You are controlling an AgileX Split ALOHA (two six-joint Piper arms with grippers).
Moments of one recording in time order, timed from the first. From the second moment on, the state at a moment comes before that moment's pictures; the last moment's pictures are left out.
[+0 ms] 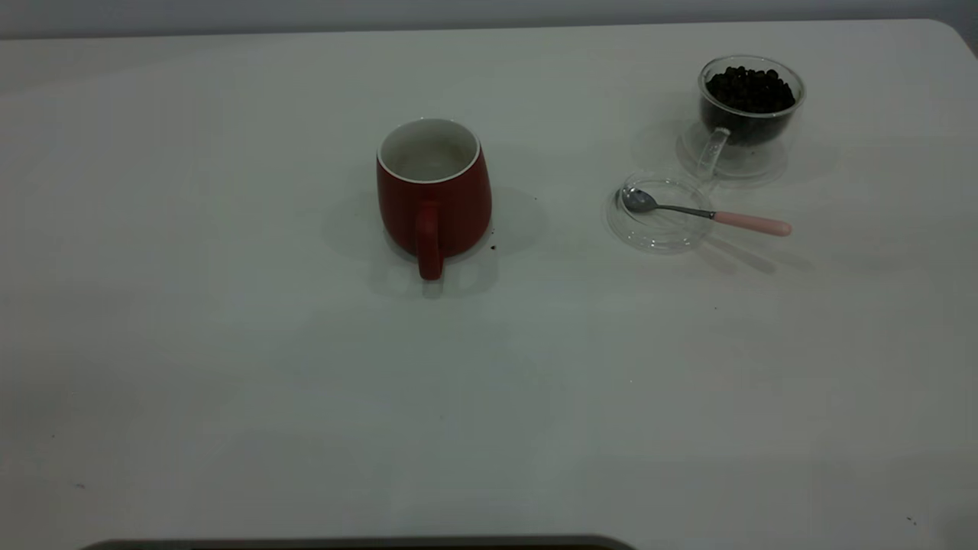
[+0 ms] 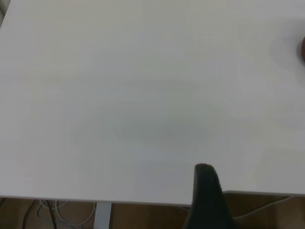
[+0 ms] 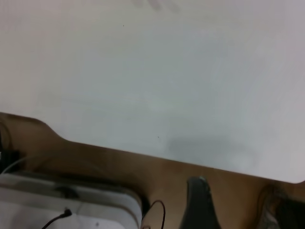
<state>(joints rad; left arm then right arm) 0.00 -0.02 -0.49 0.03 1.14 -0.05 -0.01 0.65 -0.72 0.10 1.20 -0.21</state>
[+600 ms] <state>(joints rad) 0.00 -0.02 -0.49 0.03 1.14 -0.04 -0.01 0.21 -0.49 0.08 1.09 -0.18</state>
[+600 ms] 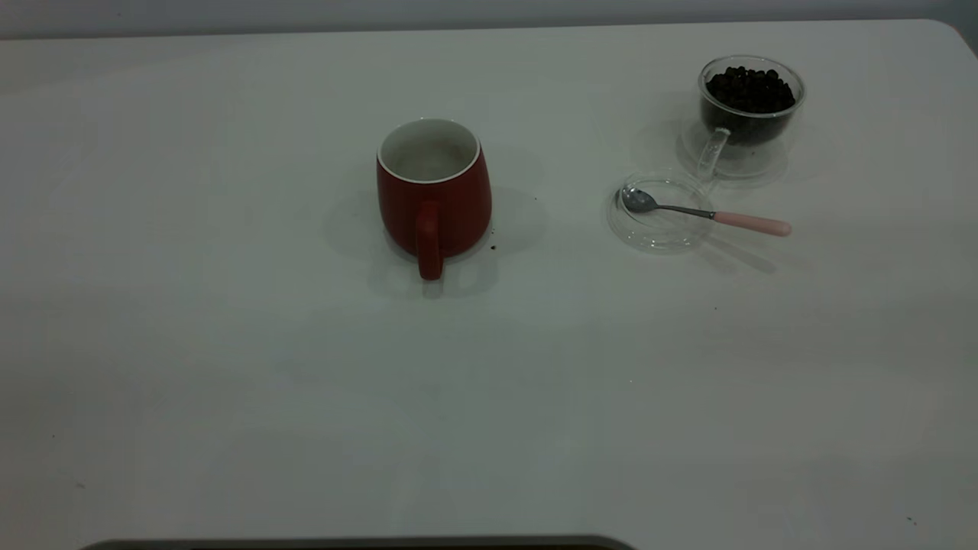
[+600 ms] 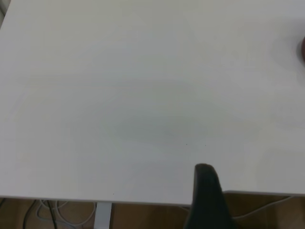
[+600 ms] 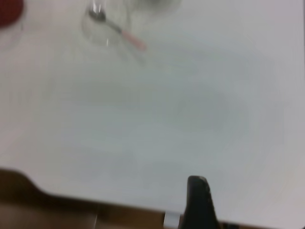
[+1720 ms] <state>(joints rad) 0.00 -0.02 -0.49 0.03 1.14 -0.05 -0.01 0.03 -0.47 0.01 1.12 -0.10</state>
